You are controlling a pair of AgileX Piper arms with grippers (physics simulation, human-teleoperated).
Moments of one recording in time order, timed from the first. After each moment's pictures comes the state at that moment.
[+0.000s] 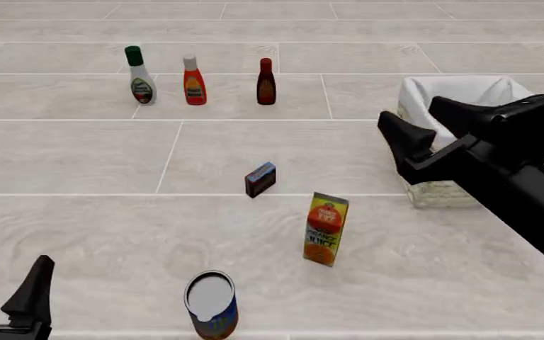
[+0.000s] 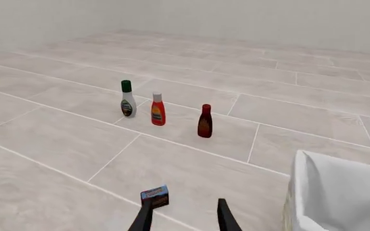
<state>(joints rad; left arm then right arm) 0.00 0.01 0.00 0.00 0.00 0.42 0.94 -0.67 -0.19 -0.02</state>
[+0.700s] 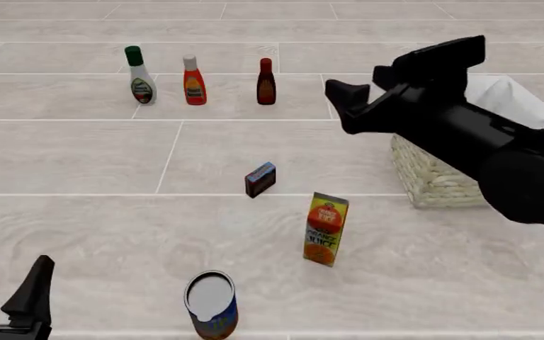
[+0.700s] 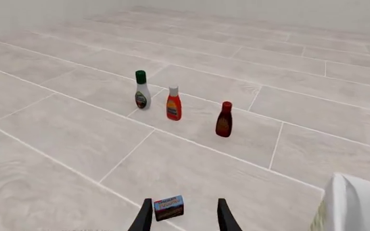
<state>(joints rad) 0.00 0.01 0.00 0.00 0.00 0.49 1.22 -0.98 -0.07 -0.02</state>
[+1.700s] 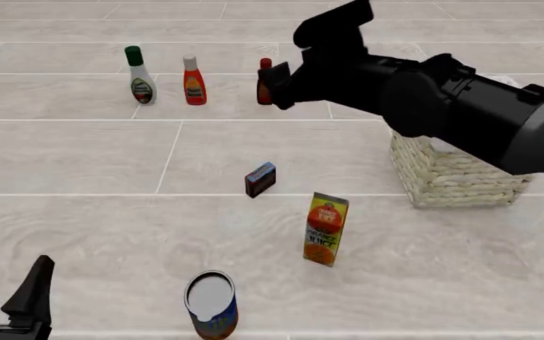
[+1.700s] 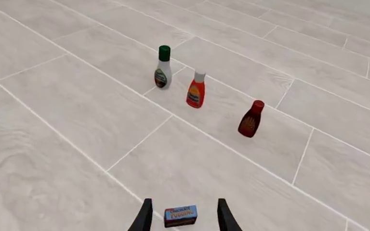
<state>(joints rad) 0.00 0.01 0.00 0.00 0.00 0.59 1.57 -1.43 0.19 -0.12</state>
